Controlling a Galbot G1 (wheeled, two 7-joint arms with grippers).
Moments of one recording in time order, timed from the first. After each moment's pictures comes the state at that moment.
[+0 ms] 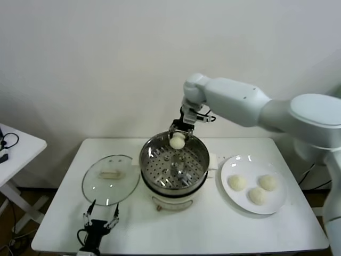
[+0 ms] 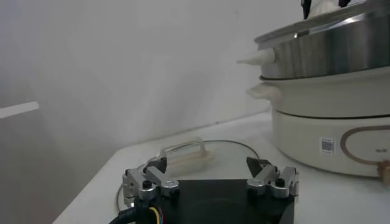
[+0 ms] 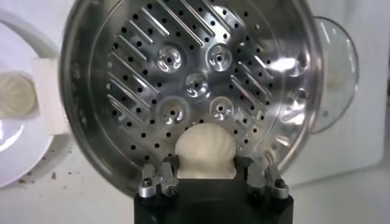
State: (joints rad) left arm 1.62 -1.56 -0.72 -1.76 0.15 -0.24 0.15; right arm 0.54 1.40 -1.37 0.80 -0.09 0.79 -0.99
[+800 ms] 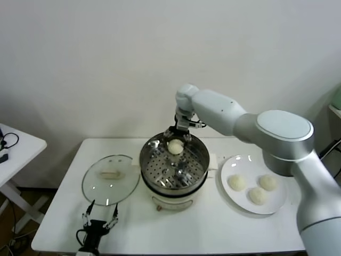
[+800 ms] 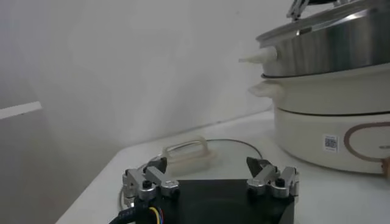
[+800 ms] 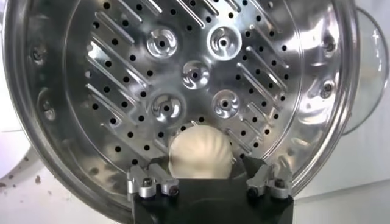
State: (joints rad) left arm 1.62 -1.56 -0.73 -1.76 0.16 -0.25 0.15; right arm 0.50 1.48 -1.34 0.63 -0.08 0.82 -1.02
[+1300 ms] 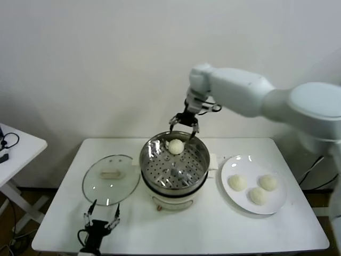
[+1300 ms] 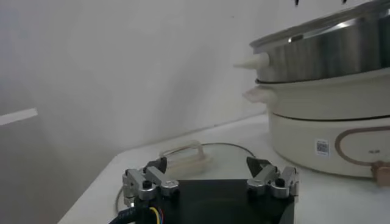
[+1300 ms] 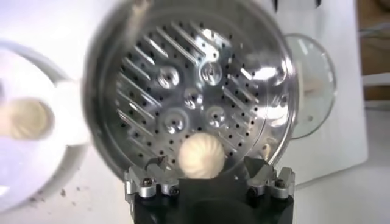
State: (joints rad) left arm 1.64 -1.57 -0.71 -1.78 0.17 -0.25 0.15; right arm 0.80 1.25 -1.65 0.91 0.42 0.82 -1.05
